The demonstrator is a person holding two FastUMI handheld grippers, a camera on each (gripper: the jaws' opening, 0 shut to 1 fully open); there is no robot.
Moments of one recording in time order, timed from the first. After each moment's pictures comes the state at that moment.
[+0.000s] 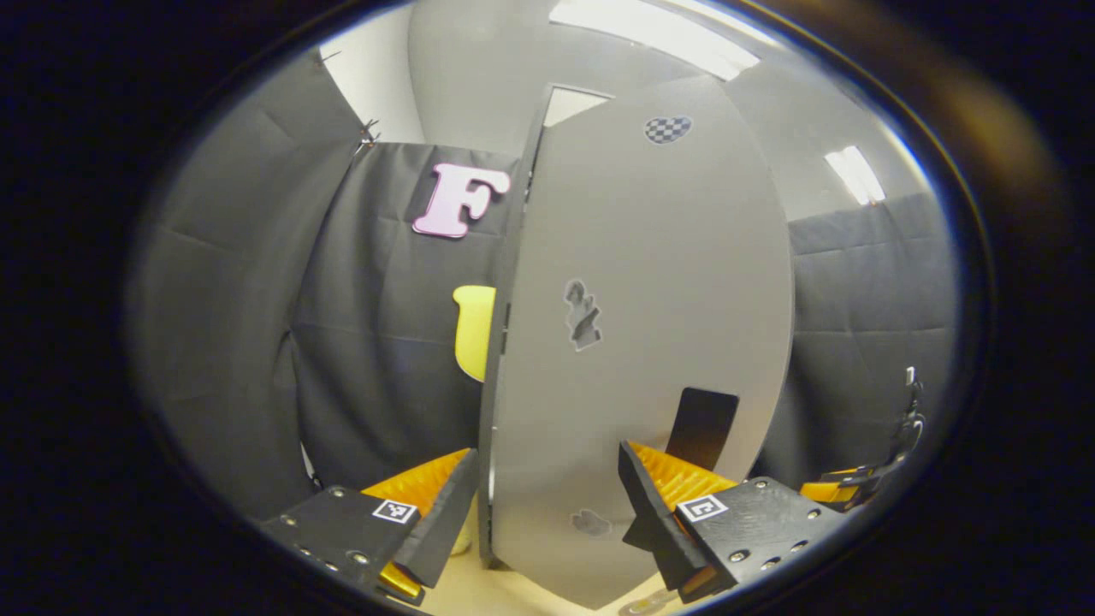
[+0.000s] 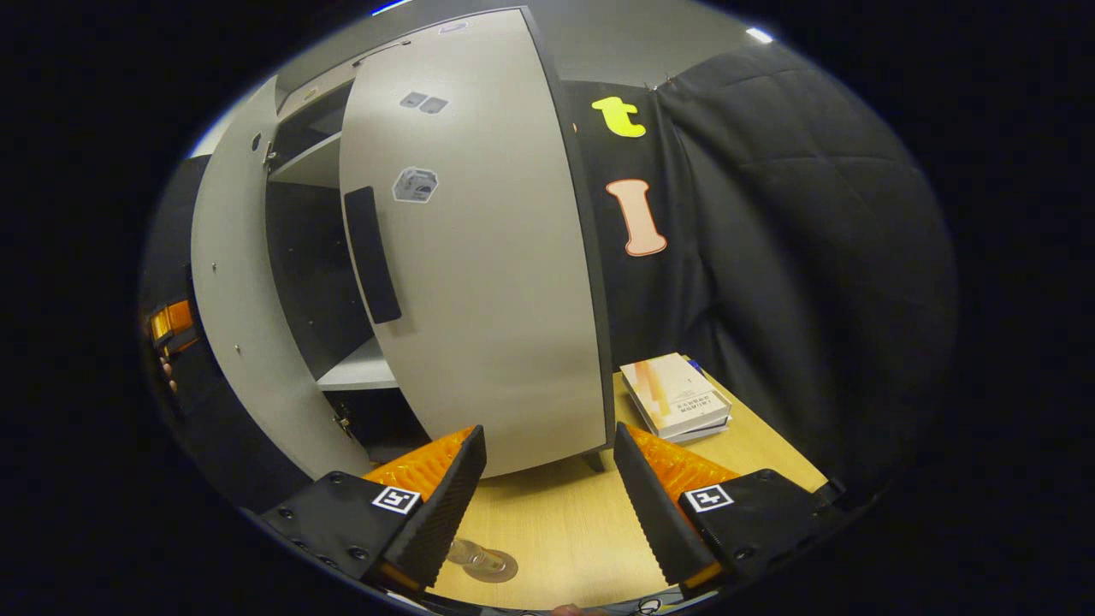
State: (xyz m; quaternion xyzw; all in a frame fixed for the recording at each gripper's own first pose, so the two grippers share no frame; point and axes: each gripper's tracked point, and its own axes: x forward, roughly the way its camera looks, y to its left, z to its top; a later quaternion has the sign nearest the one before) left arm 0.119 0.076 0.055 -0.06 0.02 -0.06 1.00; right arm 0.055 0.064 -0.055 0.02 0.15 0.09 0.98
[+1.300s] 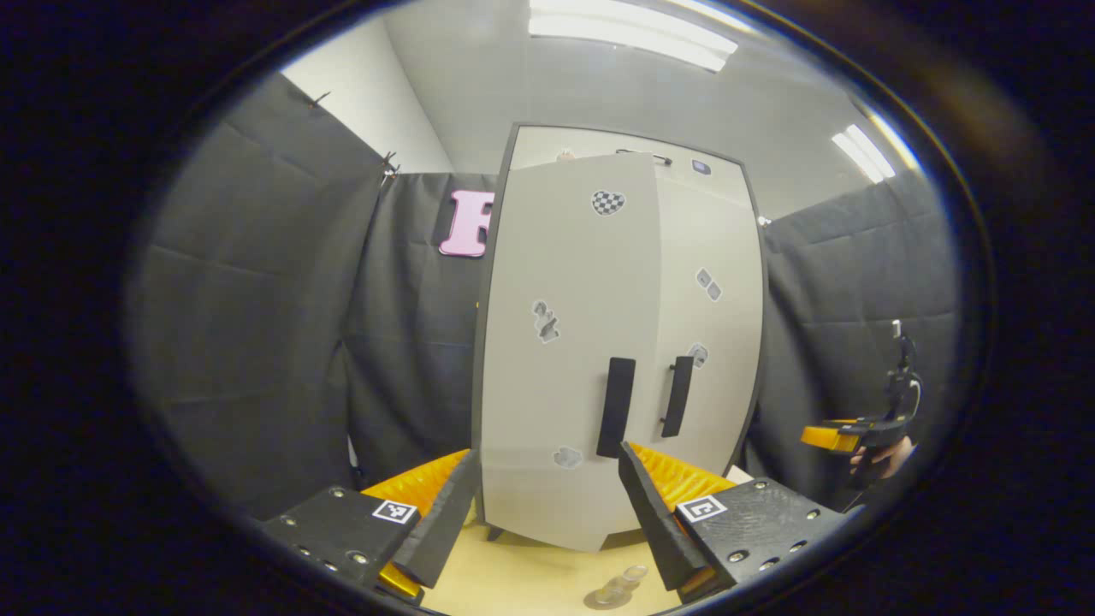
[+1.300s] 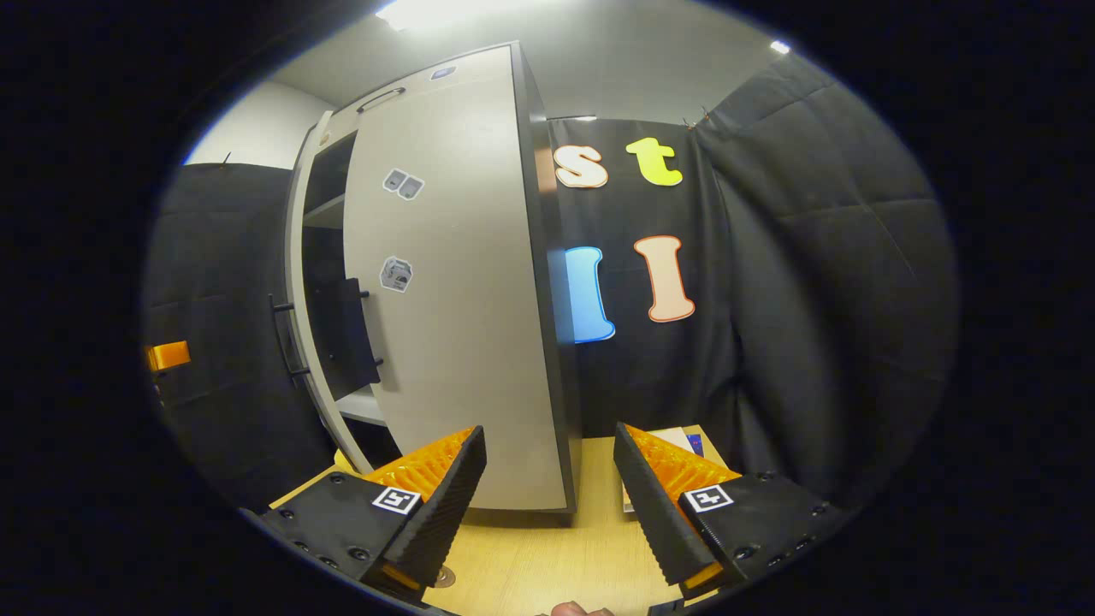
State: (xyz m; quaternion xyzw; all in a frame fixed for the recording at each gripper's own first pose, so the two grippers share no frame) left arm -0.010 0.007 0.077 -0.01 0.02 0.05 1.00; right arm 0.093 -0.010 0.030 -0.01 0.06 0.20 0.98
